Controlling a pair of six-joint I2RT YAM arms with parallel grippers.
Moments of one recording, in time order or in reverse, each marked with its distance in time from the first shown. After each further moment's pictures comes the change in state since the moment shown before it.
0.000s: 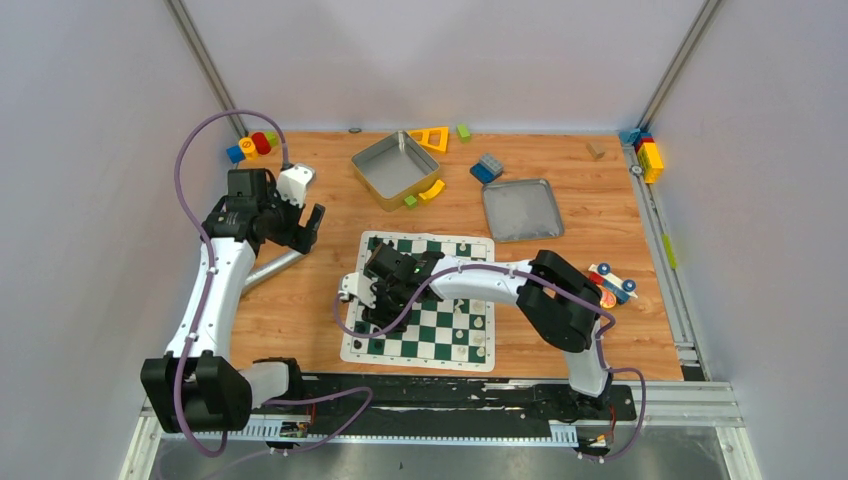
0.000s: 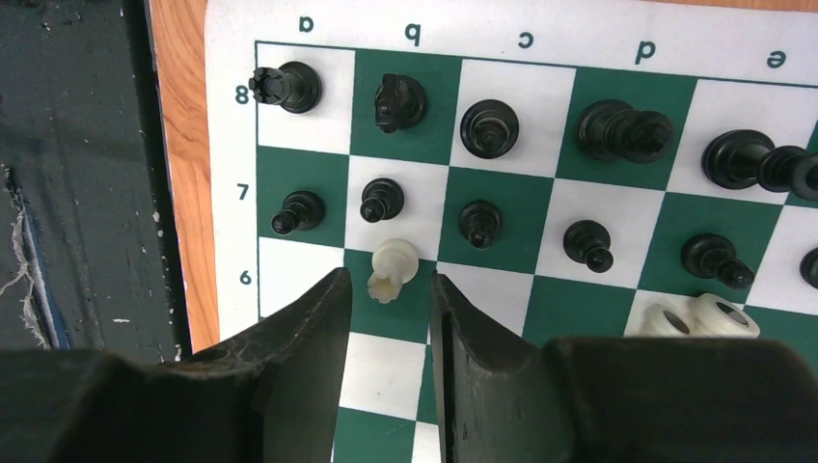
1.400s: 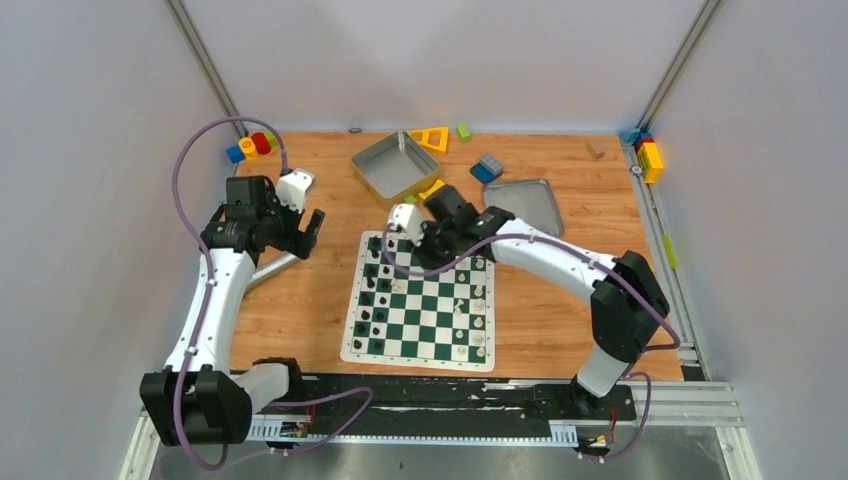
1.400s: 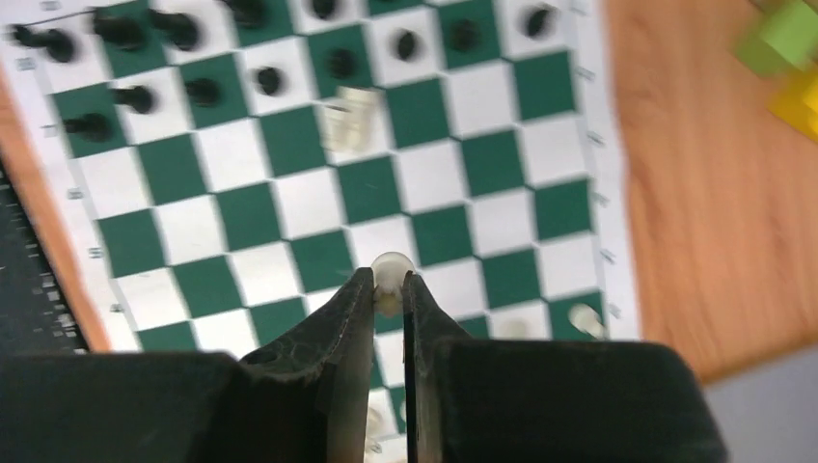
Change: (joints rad) left arm 0.000 -0.050 -0.050 0.021 0.000 0.003; right arm -0.217 -0.265 -0.050 -0.083 0.108 -0.025
